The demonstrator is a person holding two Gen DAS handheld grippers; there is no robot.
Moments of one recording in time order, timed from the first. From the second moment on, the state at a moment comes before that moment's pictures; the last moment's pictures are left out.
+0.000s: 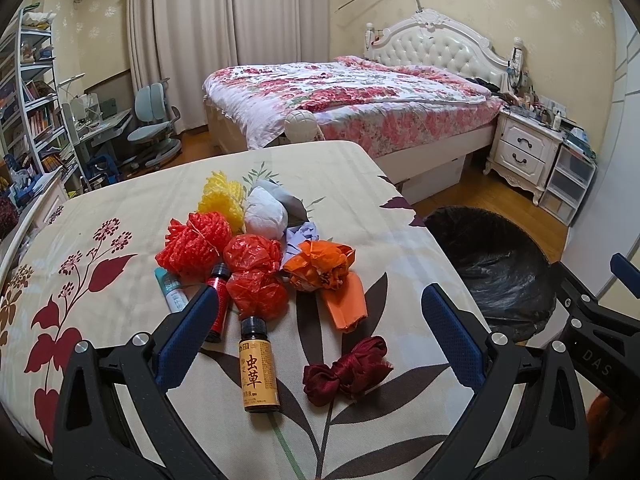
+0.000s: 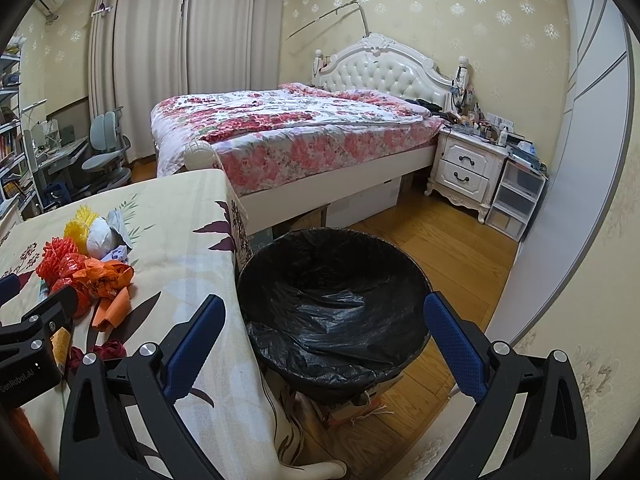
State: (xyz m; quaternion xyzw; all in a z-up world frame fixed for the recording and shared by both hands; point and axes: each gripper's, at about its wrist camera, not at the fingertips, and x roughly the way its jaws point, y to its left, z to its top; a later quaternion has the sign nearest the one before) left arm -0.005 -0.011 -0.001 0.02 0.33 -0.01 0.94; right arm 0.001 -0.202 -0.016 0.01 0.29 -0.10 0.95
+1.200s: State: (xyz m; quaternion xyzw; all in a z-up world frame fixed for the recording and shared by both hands) left arm -0.020 0.053 -0.012 0.02 0.35 0.04 0.94; right arm -0.002 -0.159 -0.023 0.00 0.32 -0.03 0.95
